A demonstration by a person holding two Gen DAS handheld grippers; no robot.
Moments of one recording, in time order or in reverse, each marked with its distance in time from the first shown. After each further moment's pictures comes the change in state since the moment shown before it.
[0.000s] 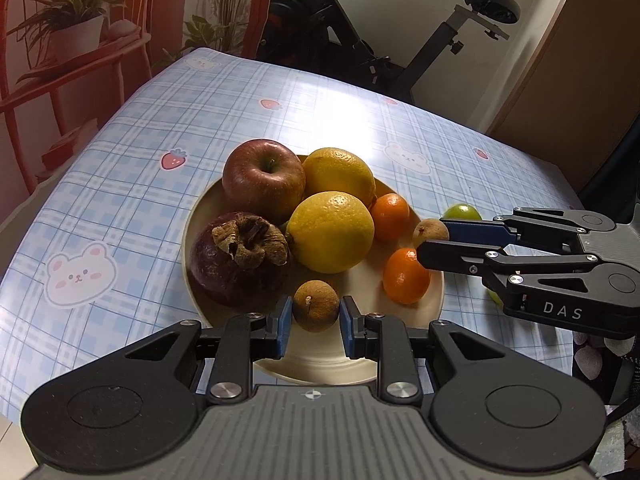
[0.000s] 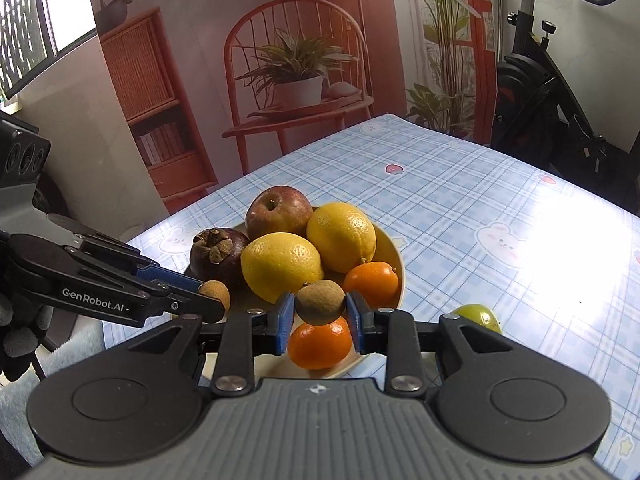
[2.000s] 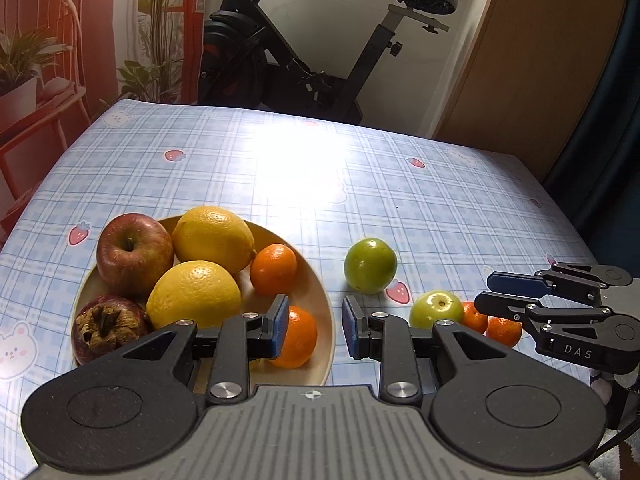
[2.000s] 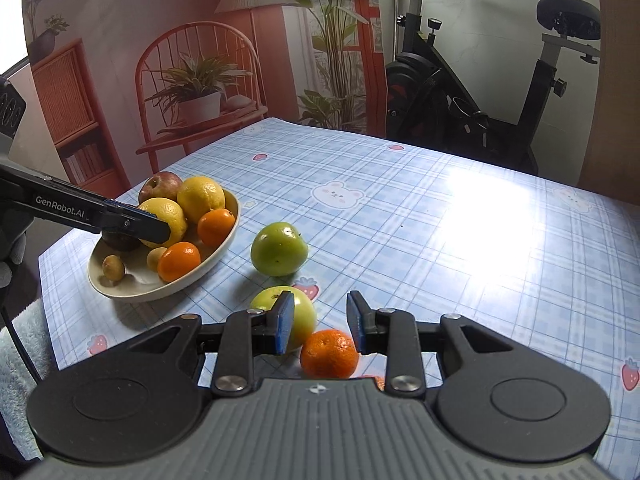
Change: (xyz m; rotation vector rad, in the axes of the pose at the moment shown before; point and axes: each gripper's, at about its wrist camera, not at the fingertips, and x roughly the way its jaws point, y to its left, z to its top) left arm 0.018 -0.078 0.026 0.157 -0.059 -0.060; right arm -0.107 -0.068 -0.072 0.142 -0.059 -0.246
